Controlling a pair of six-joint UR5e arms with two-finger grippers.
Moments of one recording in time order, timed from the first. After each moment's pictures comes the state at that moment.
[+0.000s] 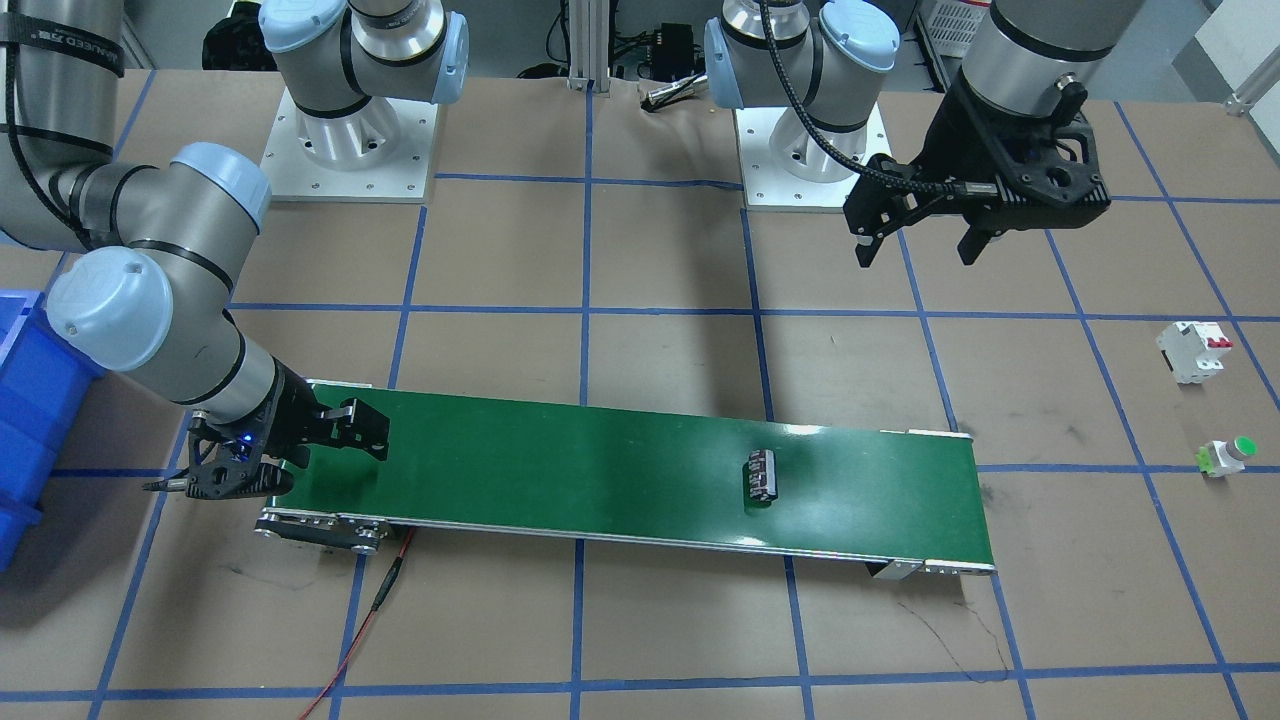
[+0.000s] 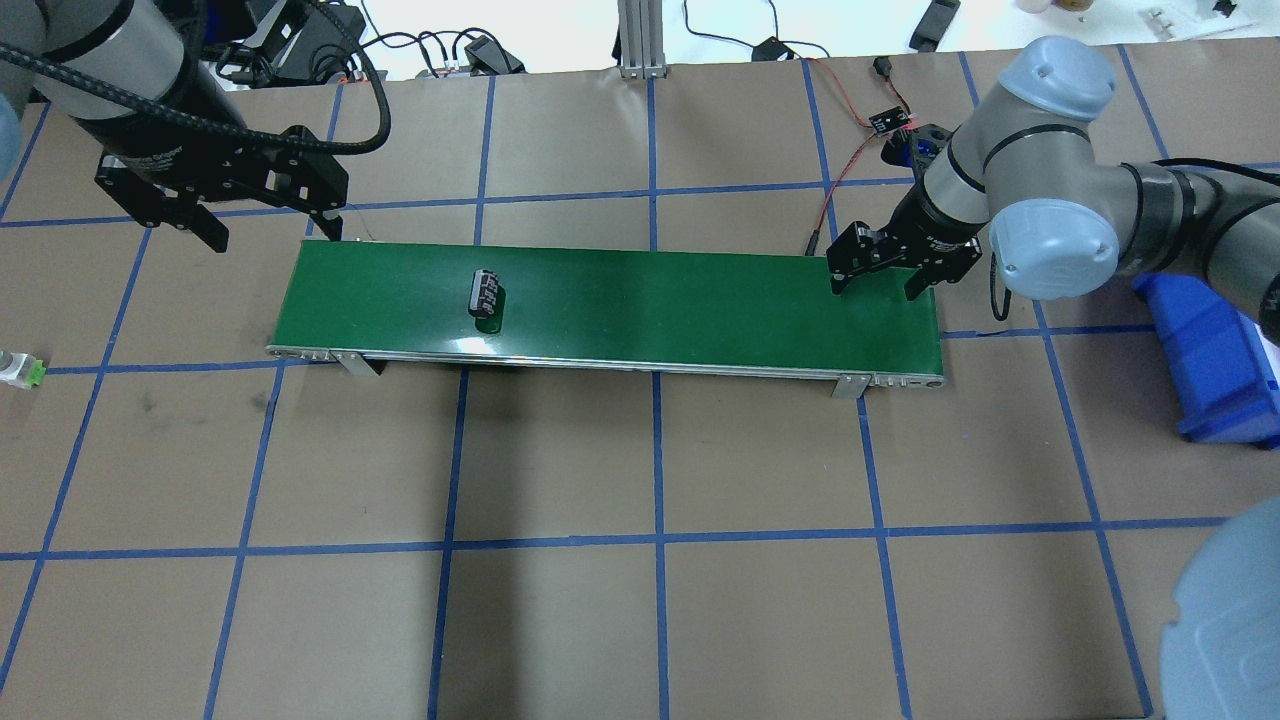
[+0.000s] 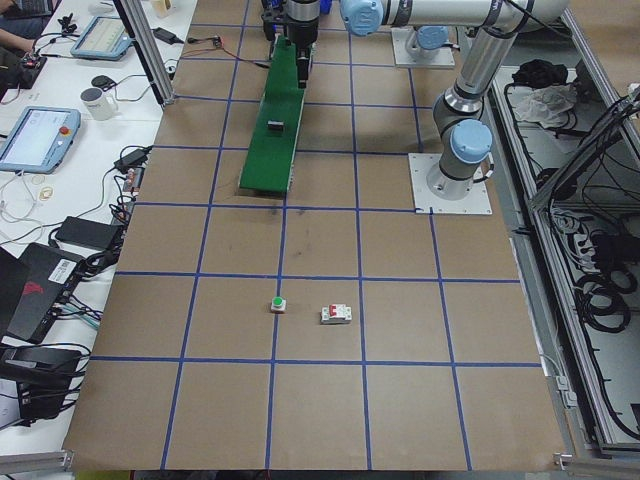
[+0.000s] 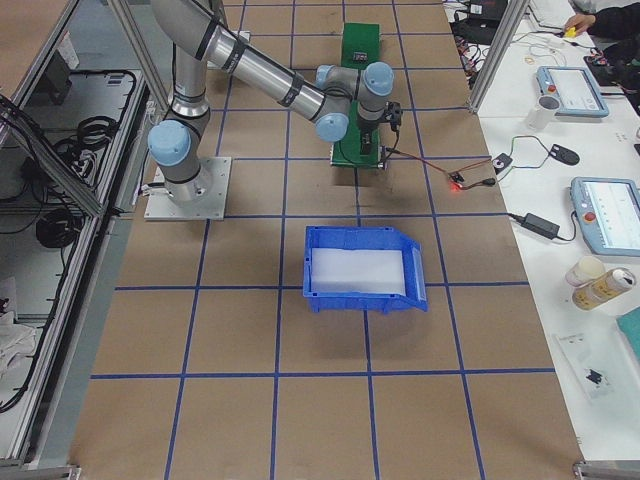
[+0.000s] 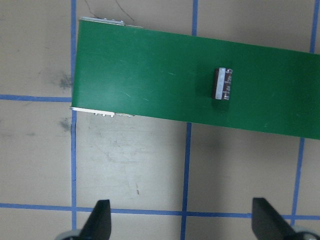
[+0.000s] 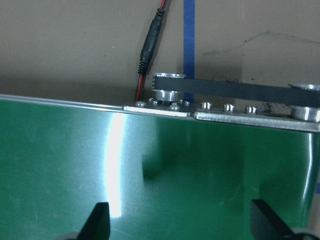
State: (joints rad) left arm -1.48 -1.53 -1.58 -1.56 1.57 0.03; right arm 1.44 -1.25 1.83 -2.11 -1.34 -0.13
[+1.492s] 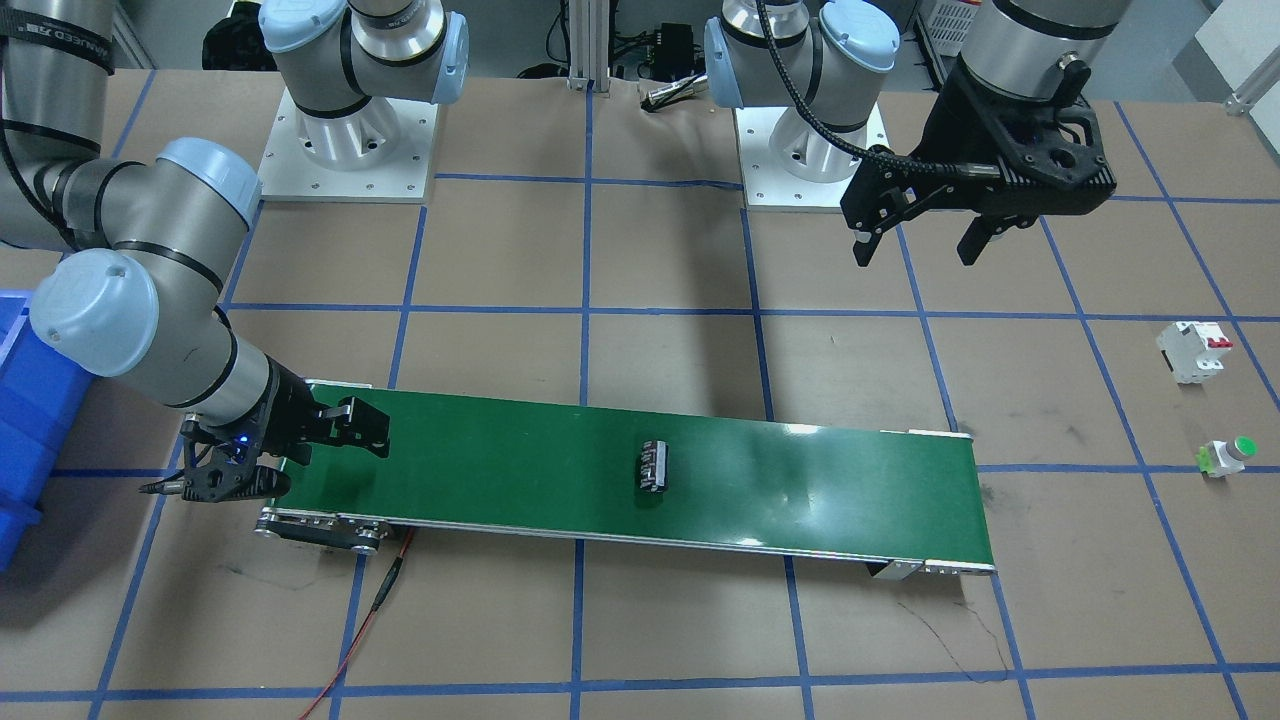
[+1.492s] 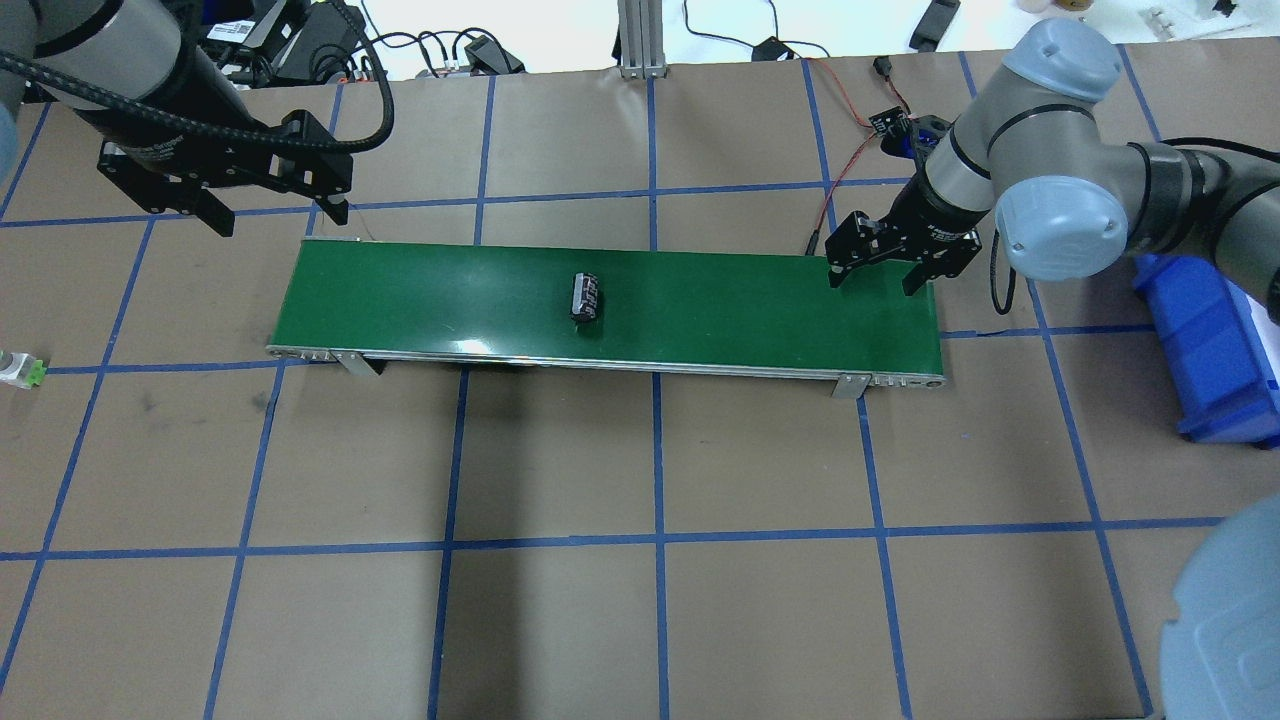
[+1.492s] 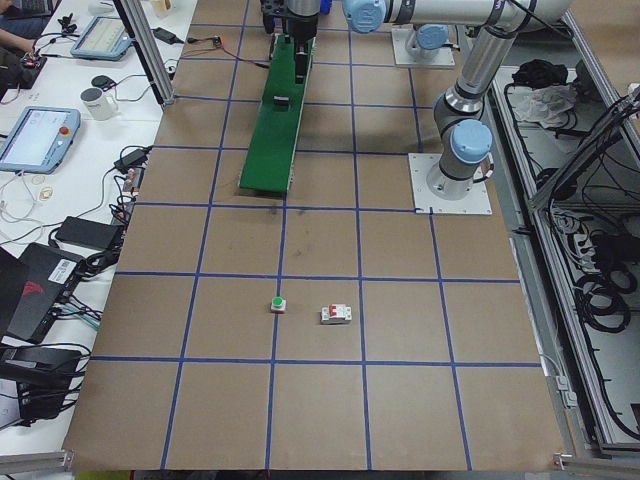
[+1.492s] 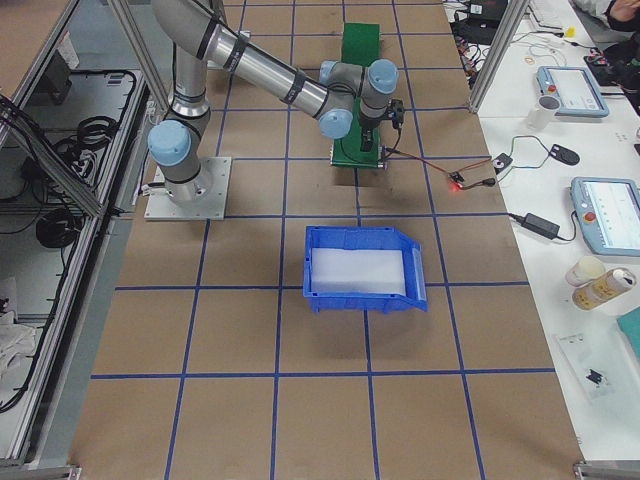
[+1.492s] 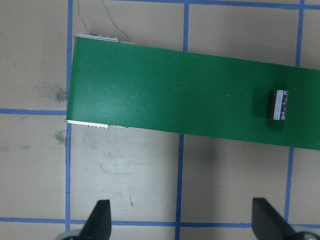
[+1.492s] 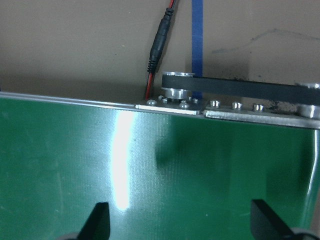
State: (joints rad) left arm -1.49 -1.51 -1.58 -1.52 1.55 0.03; right arm 1.44 -1.25 1.79 -2.04 -1.32 -0.13
